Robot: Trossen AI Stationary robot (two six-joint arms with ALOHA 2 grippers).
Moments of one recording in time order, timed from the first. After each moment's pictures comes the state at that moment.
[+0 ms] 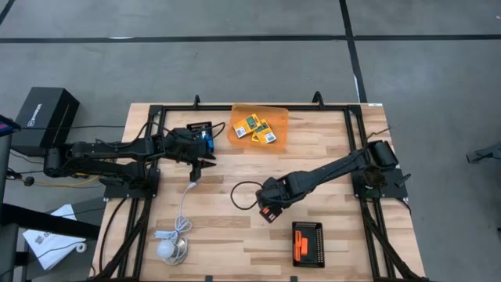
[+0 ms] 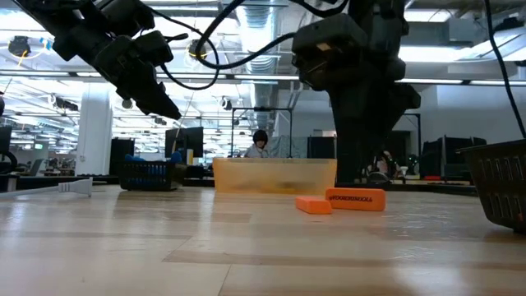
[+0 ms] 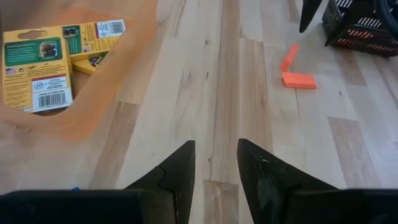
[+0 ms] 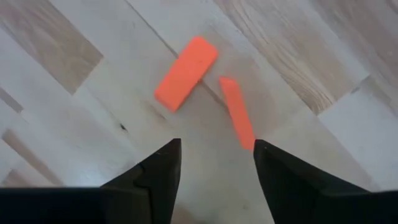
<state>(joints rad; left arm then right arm) 0.29 0.97 0.48 -0.15 0.19 0.03 0.28 1.90 1.39 -0.88 0.03 1.04</state>
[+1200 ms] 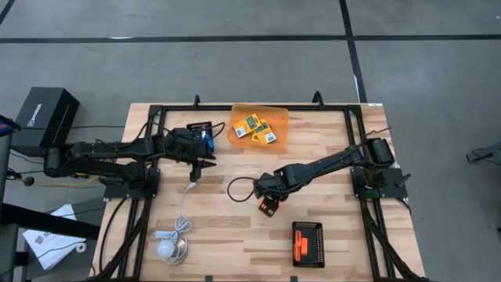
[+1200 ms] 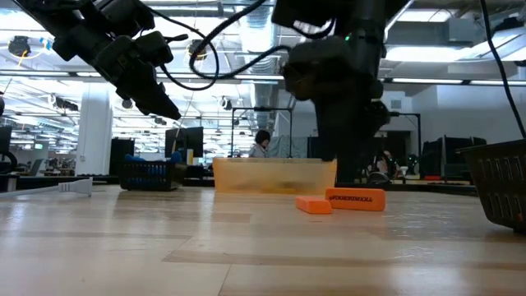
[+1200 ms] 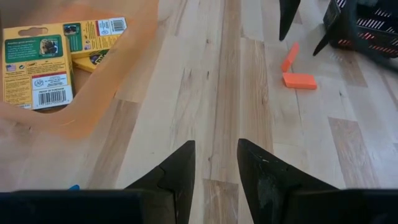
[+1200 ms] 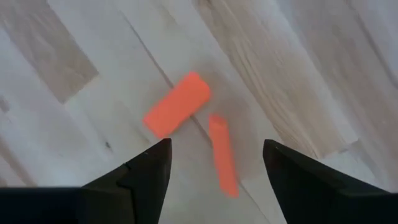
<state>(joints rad) 0.29 0.97 0.48 -0.15 0.19 0.02 0.20 1.91 1.35 -0.80 0.00 0.80</state>
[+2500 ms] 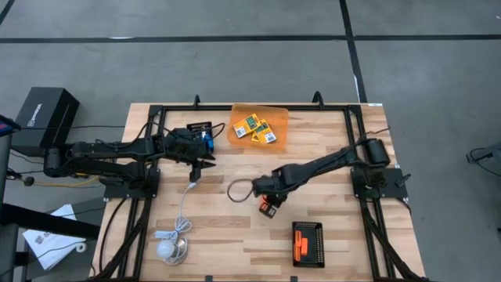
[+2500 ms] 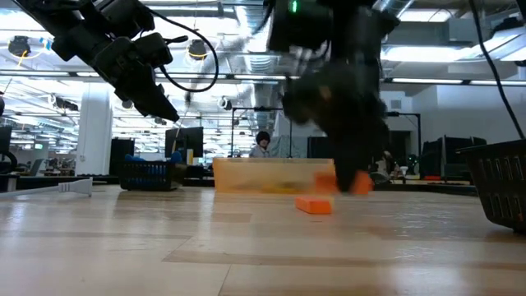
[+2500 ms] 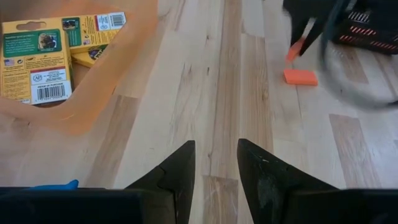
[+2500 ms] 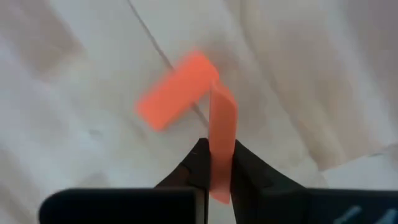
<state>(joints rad) 0.29 0.97 0.47 -0.16 0.19 0.02 0.18 1.97 1.35 -0.78 -0.09 0.76</state>
